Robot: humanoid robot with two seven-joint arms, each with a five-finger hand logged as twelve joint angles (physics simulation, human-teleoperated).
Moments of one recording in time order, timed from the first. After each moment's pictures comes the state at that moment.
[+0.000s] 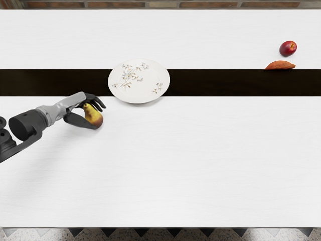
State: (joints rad) left arm -0.82 0.69 -0.25 -1.23 0.97 0.05 -0.09; right arm 0.03 0.00 0.22 0.22 0.01 -0.02 -0.04
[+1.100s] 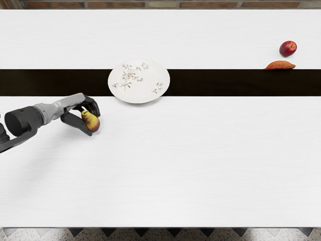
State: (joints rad) left arm -0.87 0.72 -0.23 -1.21 0.97 -0.06 -0.08; right arm 0.04 0.00 0.22 0.22 0.01 -0.02 -0.04
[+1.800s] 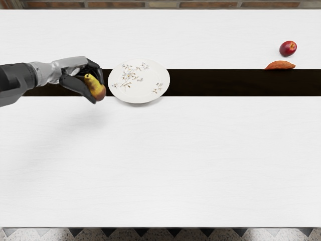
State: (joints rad) left arm -1.12 0.74 -0.25 -1.16 0.84 -0.32 -0.08; right arm 0.04 0.00 0.22 0.22 0.01 -0.02 -0.04
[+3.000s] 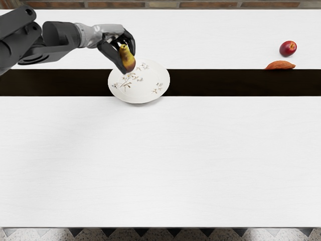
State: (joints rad) left arm -1.41 0.28 -0.07 -0.59 0.81 -0.46 -0.10; right arm 0.04 0.00 0.21 0.23 0.01 -0.02 -0.04
